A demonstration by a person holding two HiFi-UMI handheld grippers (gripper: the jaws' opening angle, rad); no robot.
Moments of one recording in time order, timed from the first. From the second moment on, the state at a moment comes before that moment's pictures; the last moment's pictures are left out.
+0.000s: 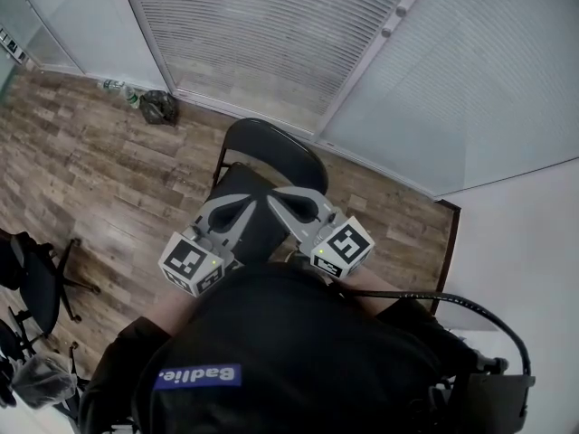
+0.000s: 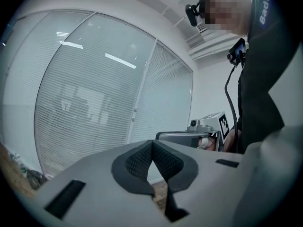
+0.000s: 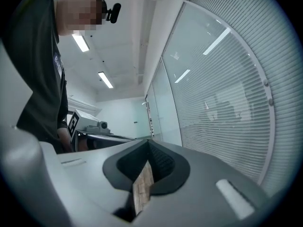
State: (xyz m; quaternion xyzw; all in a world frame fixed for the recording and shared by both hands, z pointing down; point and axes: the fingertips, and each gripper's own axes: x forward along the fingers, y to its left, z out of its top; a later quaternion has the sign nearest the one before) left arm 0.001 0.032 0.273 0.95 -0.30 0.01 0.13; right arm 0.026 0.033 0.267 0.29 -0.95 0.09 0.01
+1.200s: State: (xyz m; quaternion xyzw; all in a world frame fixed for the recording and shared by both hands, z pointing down) left arm -0.002 0.041 0.285 0.94 -0.31 0.02 0.14; right arm 0.015 0.046 0.281 0.27 -0.96 0.10 0.02
